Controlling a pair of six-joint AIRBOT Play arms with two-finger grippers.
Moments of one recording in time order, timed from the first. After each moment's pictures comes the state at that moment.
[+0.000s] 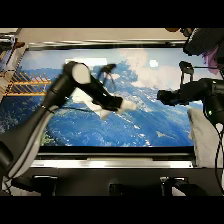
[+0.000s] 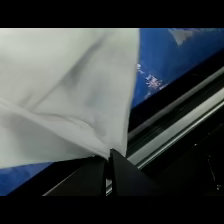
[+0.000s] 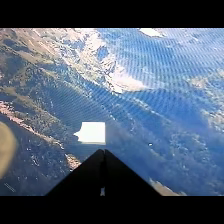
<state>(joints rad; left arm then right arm) -0.54 -1.75 1.94 1.15 -1.46 -1.82 0.05 -1.21 1.23 1.74 -1.12 -1.45</state>
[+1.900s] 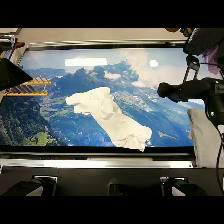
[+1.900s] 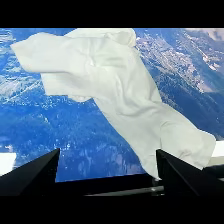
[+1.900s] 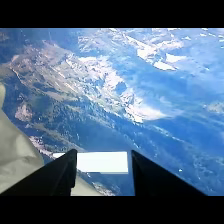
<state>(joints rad) 0.01 -1.11 1.94 1.34 -1.72 -1.88 0.05 -1.19 1.23 1.77 -1.02 -1.37</state>
